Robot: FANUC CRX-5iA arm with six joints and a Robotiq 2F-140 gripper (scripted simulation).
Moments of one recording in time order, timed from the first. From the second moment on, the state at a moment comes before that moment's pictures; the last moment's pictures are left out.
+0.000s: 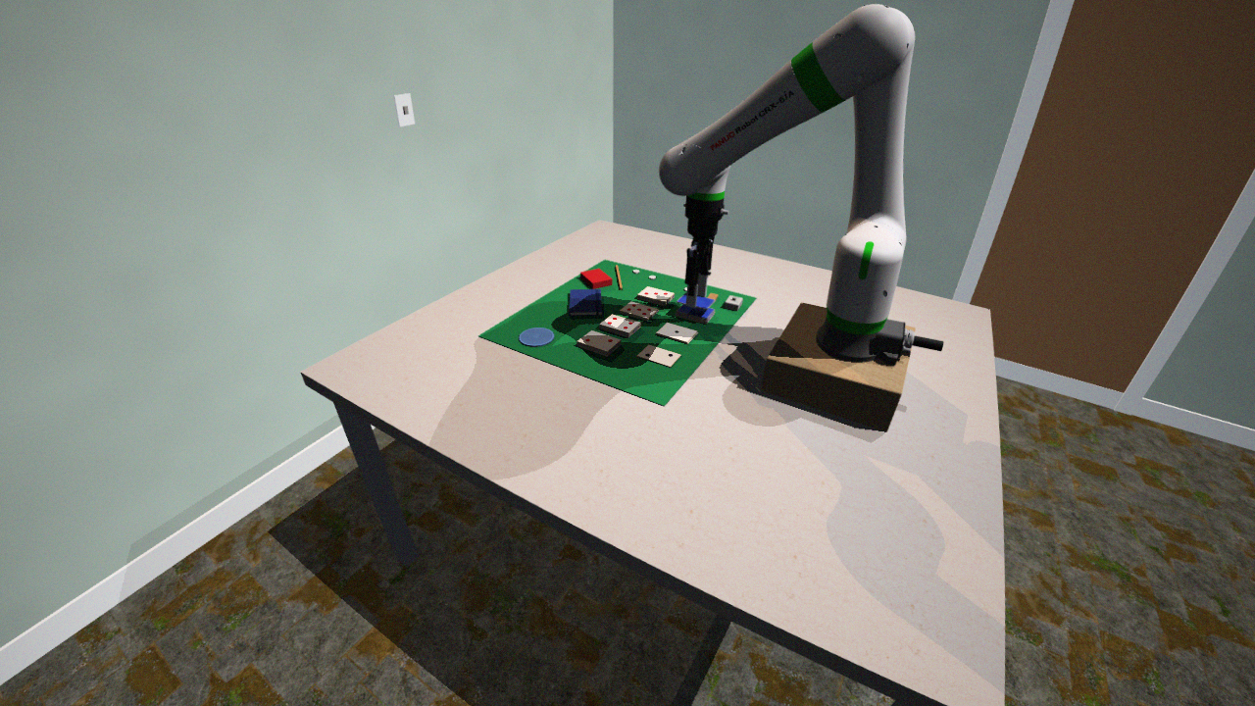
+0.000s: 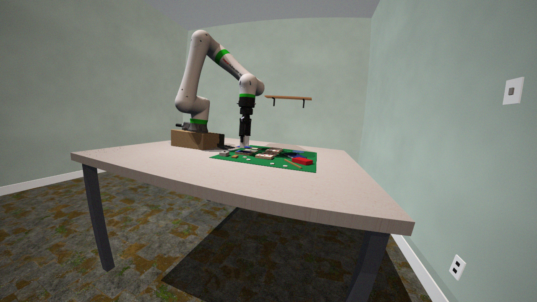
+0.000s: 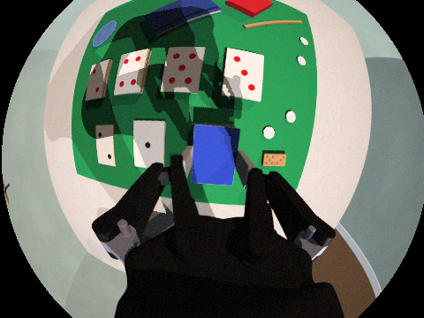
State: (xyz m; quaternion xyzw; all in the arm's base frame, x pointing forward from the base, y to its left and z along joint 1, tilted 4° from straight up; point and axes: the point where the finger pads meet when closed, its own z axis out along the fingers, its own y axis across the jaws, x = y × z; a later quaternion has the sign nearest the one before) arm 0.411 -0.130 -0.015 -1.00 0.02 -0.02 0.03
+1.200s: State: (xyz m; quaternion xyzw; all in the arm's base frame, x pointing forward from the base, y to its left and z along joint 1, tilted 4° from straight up) arm 0.412 -0.088 0.001 -1.00 0.02 -0.02 0.03
